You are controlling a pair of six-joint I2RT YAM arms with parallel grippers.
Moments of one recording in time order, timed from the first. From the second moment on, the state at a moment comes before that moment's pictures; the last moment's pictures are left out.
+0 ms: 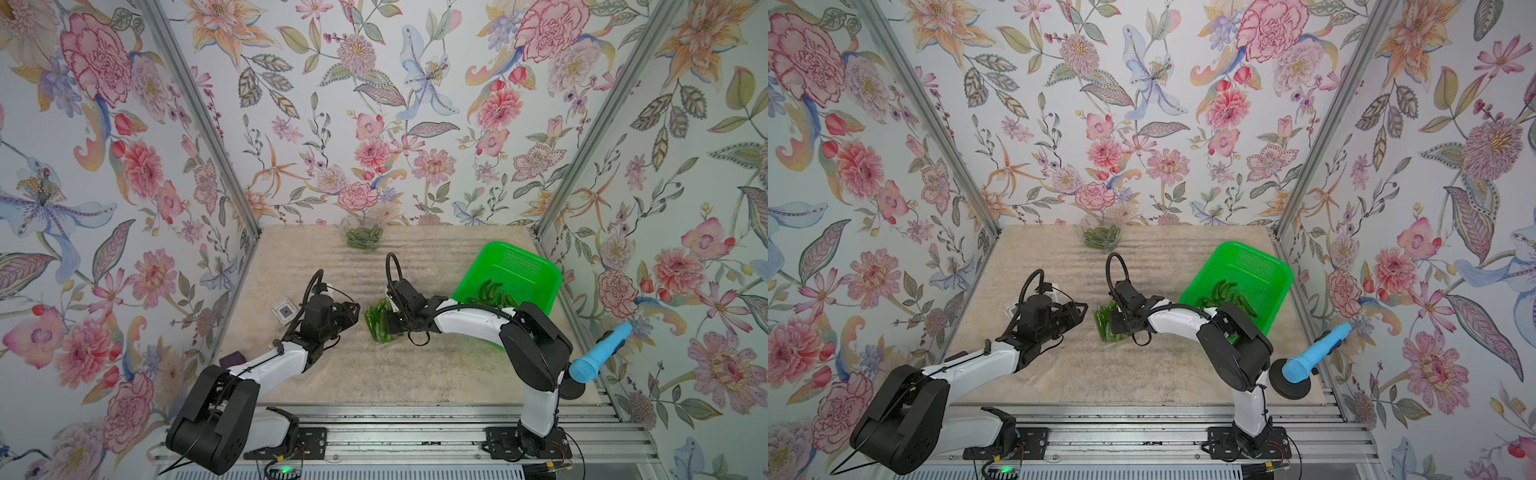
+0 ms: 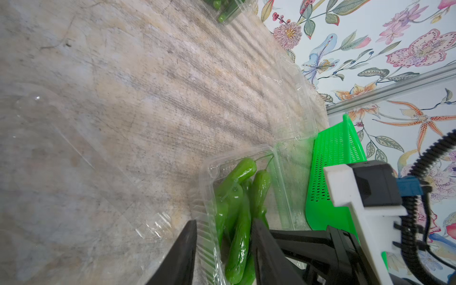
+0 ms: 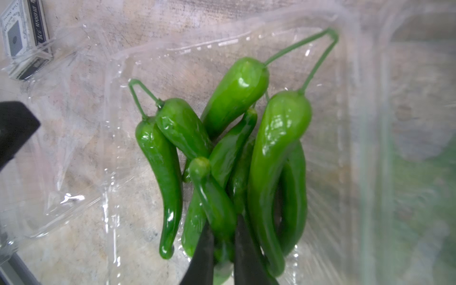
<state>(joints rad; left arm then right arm) -0.38 1.31 0.48 0.29 0.14 -0.83 0.86 1.89 1.24 -0.31 -0.05 0.54</state>
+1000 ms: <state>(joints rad) -0.76 1.79 1.08 0.26 0.15 -0.71 0.07 1.36 0.80 -0.32 -0.15 0.42</state>
